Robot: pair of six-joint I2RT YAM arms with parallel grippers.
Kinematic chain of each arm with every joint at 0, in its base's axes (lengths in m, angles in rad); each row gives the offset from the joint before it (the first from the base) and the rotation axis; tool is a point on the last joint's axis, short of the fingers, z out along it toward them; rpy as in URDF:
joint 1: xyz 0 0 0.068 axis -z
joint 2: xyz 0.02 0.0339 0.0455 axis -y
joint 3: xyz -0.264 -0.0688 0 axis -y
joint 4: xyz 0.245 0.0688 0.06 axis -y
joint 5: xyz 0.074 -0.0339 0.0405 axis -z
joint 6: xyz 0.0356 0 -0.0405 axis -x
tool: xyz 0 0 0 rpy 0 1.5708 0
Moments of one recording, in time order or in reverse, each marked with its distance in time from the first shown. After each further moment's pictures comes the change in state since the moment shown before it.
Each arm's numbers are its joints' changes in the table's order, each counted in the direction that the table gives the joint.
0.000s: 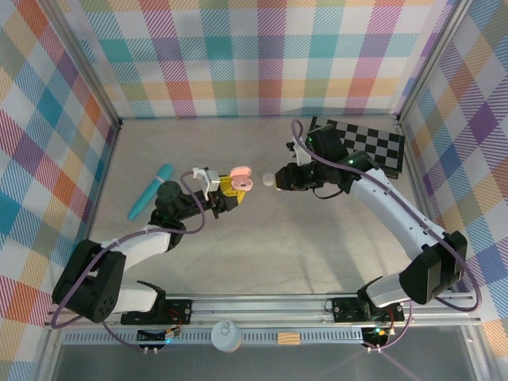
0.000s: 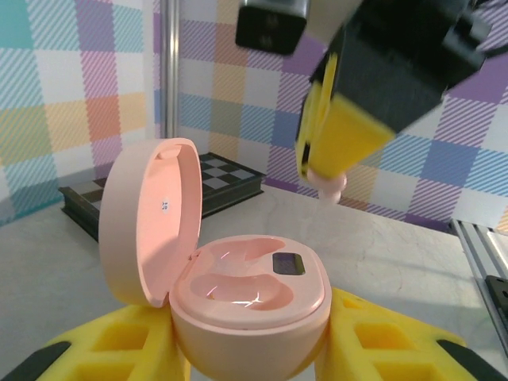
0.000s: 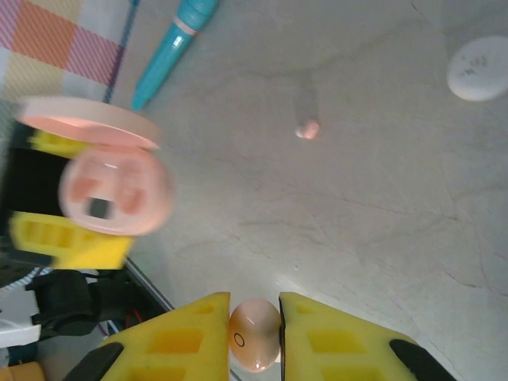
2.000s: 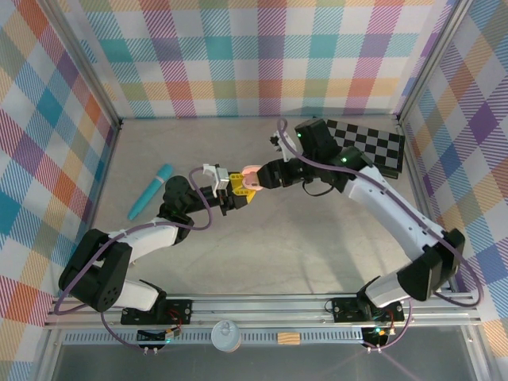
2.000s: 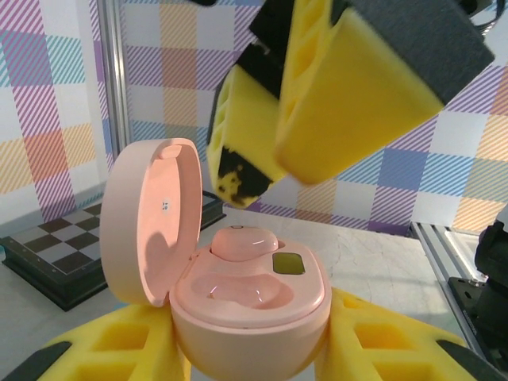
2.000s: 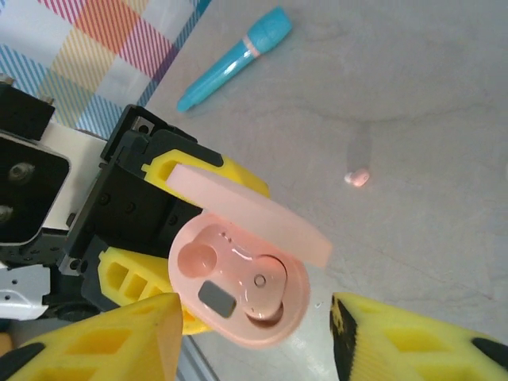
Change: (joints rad) left arm 0.061 -0.062 0.089 0.054 0.061 0.003; right arm -0.095 -0.003 0.081 0.042 0.044 0.104
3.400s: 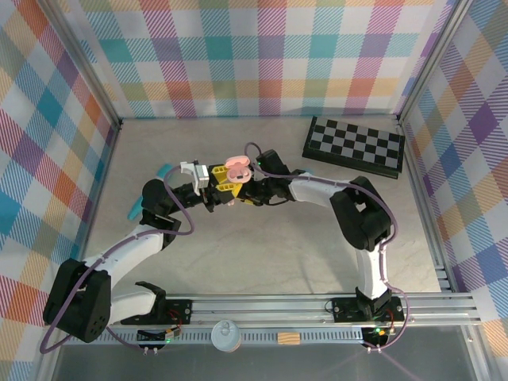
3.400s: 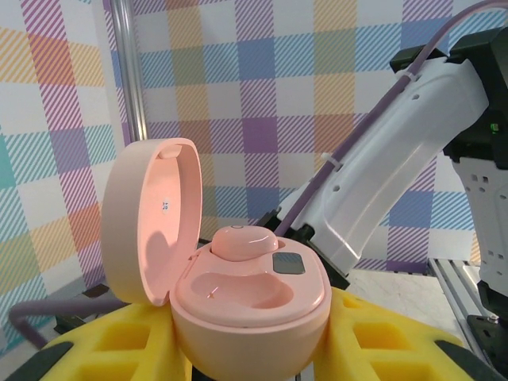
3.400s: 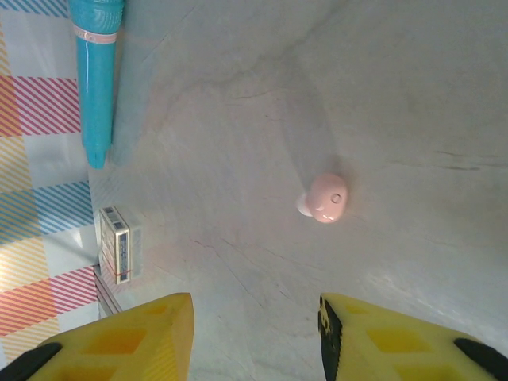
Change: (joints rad) left arm -0.079 0.209 -0.009 -0.018 0.023 0.039; right arm -0.043 -0.581 -0.150 0.637 -0.082 -0.577
